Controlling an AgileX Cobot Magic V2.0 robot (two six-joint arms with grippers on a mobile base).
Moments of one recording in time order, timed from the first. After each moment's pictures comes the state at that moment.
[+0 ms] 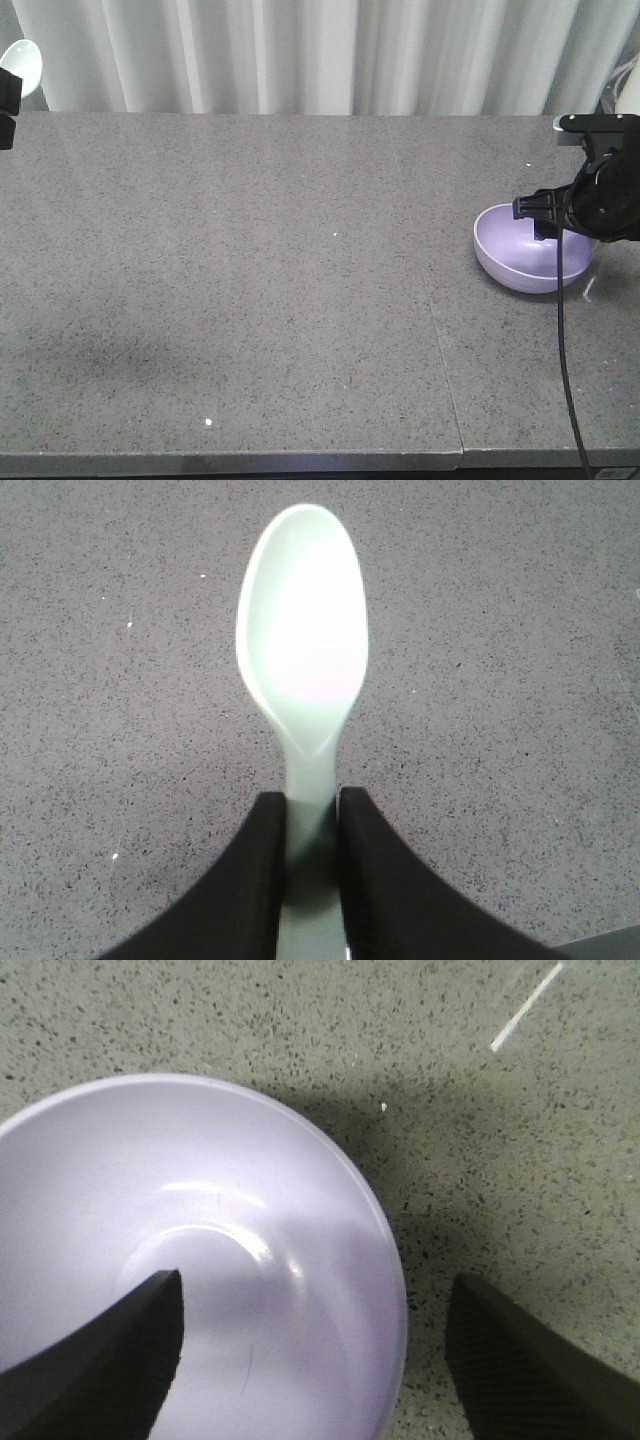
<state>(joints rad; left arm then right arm) -0.27 1.23 -1.58 0.00 1.27 -0.20 0.01 1.73 -1.31 -0.21 0.73 0.25</state>
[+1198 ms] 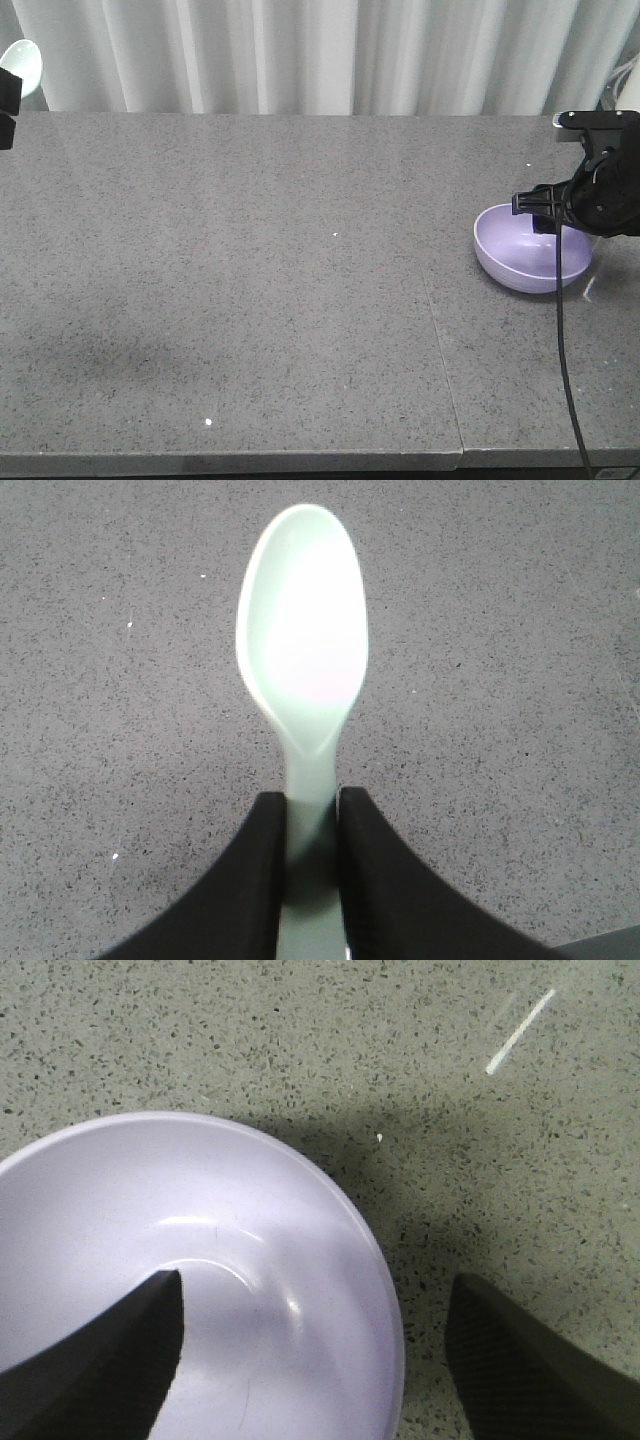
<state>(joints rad) -0.27 1.23 -1.58 0.00 1.27 -0.20 0.01 1.74 -1.31 -0.24 0.69 0.28</state>
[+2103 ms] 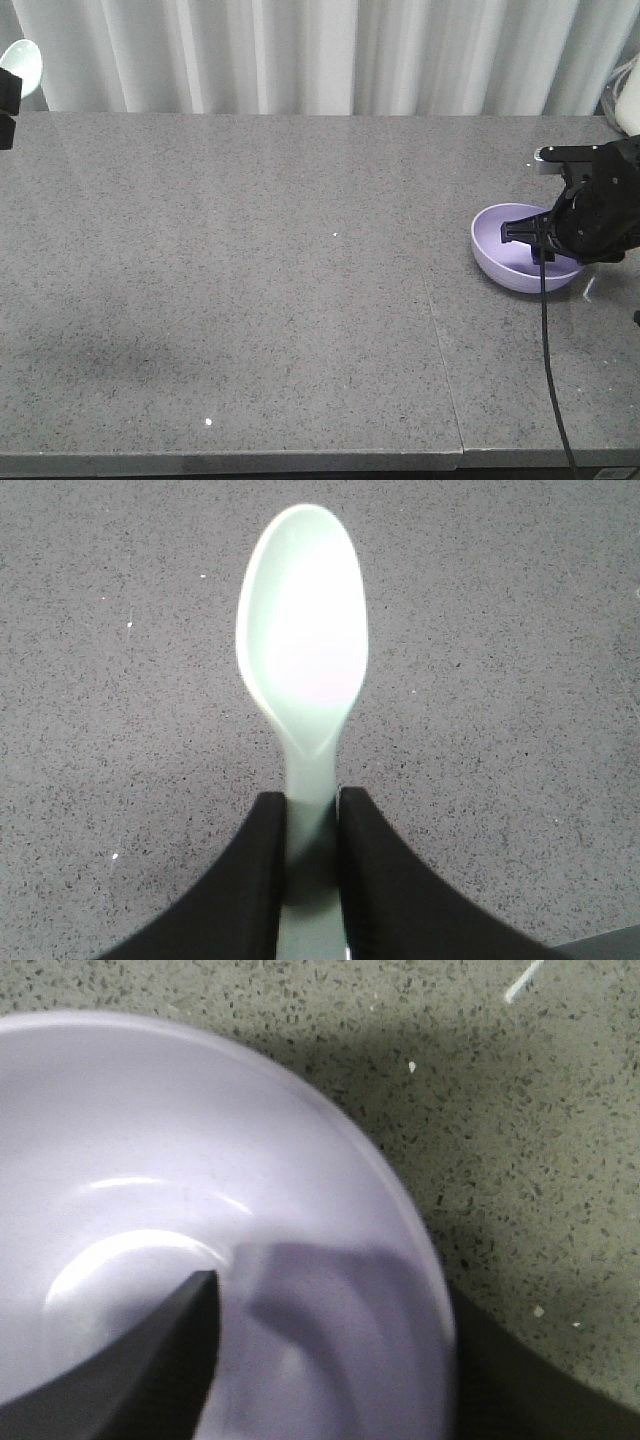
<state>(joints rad) -0.27 1.23 -1.58 0.00 1.27 -0.20 0.01 1.84 -1.31 -0.24 0.71 0.28</state>
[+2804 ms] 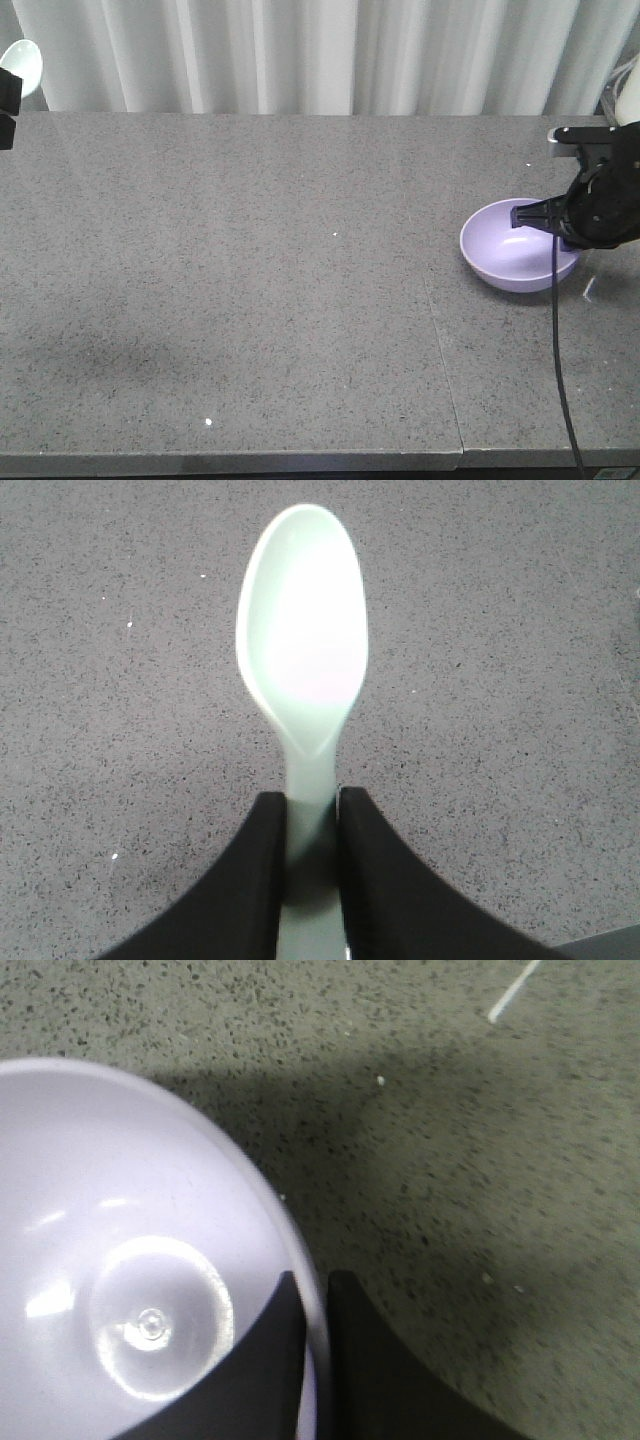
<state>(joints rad) -0.27 1.23 -1.58 0.00 1.27 -0.20 0.01 1.74 -1.31 -0.23 0.76 0.28</state>
